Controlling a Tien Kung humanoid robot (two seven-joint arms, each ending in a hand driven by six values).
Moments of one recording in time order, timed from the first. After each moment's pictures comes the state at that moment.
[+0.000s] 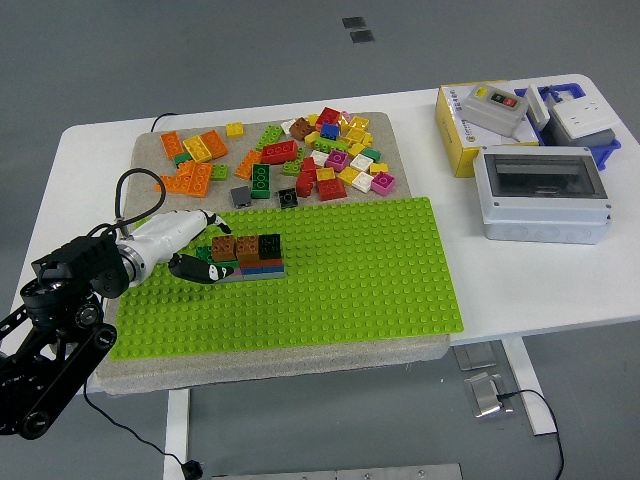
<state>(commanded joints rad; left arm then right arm) -0.41 0.30 -1.04 -1.43 2.07 -0.36 0.28 0.11 -0.12 1.27 0.18 -0.70 0.02 -0.37</state>
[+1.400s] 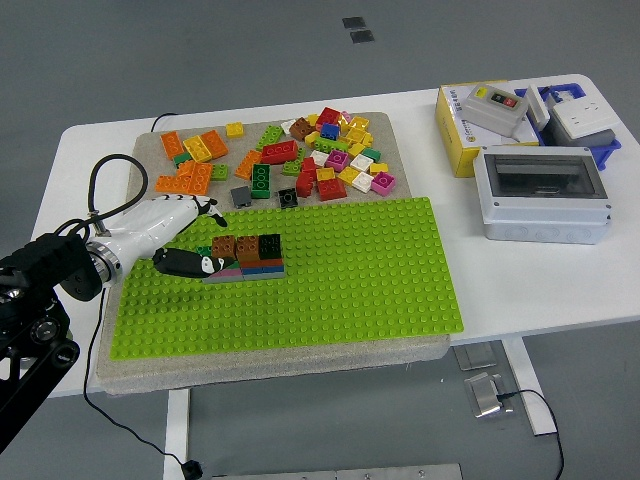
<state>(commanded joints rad) -0.35 0.42 -1.07 -1.65 2.02 -0.36 0.29 0.09 -0.12 1.27 0.18 -0.69 0.01 -0.37</state>
